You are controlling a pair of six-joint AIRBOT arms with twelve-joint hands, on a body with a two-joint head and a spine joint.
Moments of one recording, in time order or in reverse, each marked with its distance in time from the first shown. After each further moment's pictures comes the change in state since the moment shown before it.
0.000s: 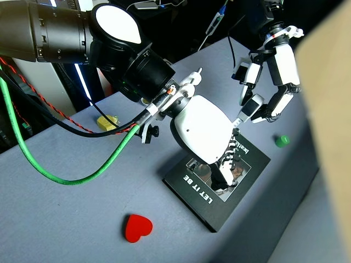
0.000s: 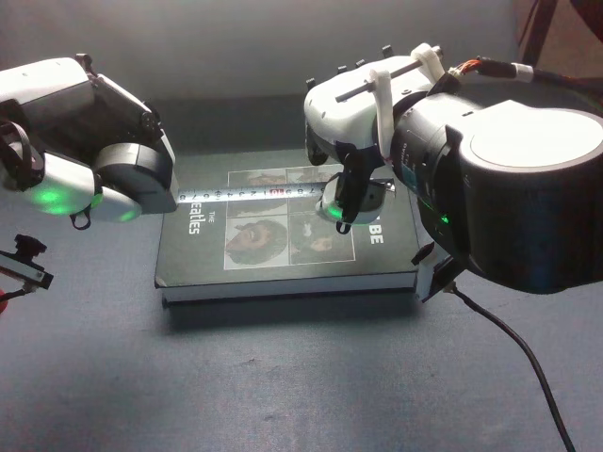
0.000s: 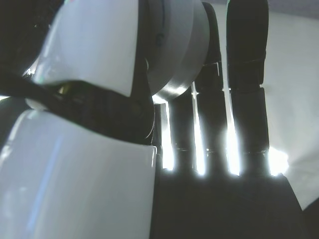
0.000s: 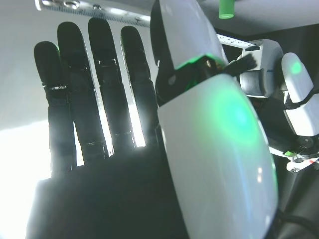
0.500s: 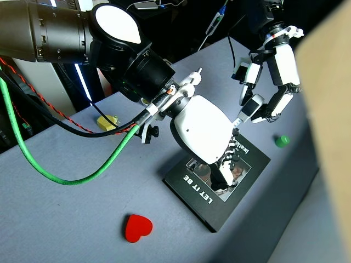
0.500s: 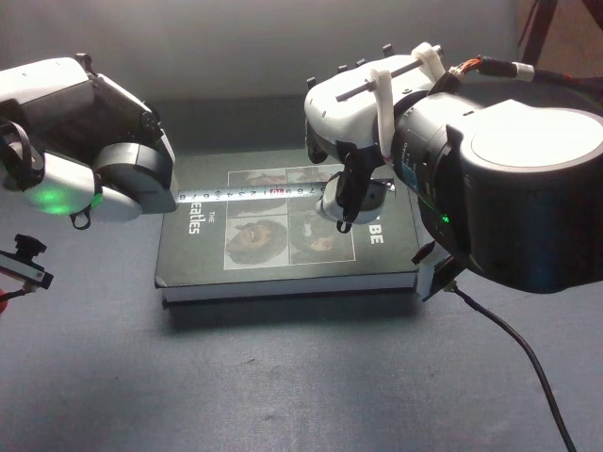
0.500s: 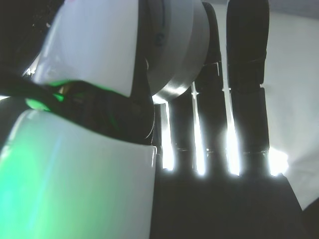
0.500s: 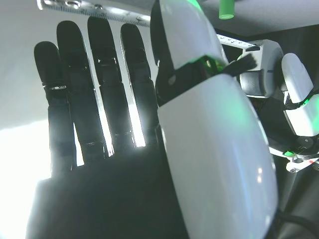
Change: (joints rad) left arm 0.000 0.000 0.000 0.000 0.000 0.000; right arm 0.000 0.000 0.000 -0.003 0.000 0.000
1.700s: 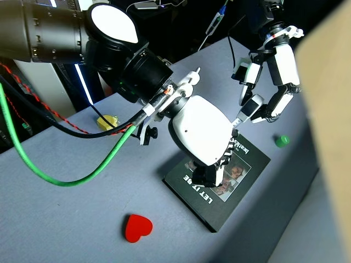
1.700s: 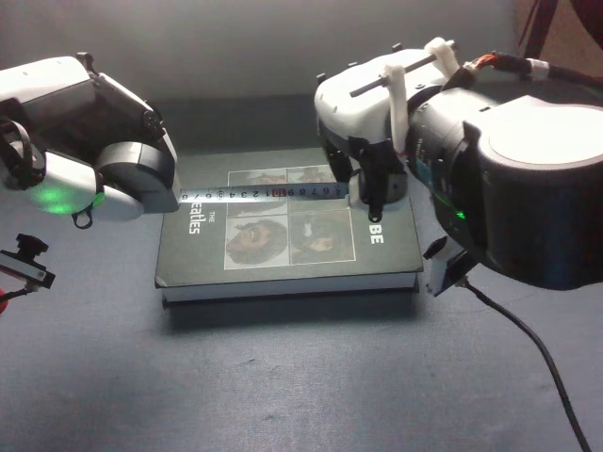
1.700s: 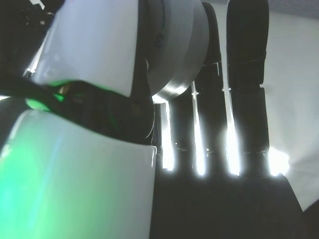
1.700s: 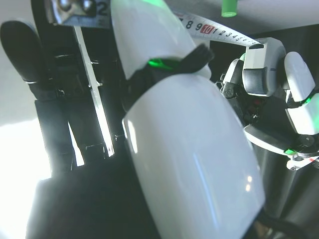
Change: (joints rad) left arm 0.000 -0.002 0.002 0.000 -0.003 -0.011; right arm -0.005 0.034 -0.010 -0.016 0.014 -0.002
